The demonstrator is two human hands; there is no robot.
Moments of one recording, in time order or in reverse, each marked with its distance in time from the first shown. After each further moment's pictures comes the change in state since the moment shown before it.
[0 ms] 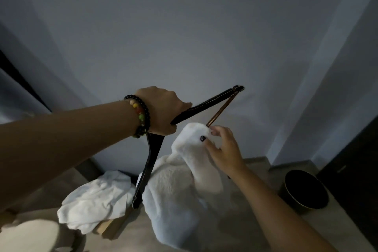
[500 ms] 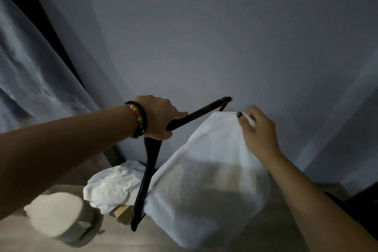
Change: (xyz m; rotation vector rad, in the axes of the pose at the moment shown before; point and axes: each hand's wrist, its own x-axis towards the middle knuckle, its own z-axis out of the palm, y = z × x) left_hand -0.056 -0.037 0.047 -0.108 -0.113 -0.142; right_hand 0.033 -0.043 -0.023 -0.037 0.202 -0.235
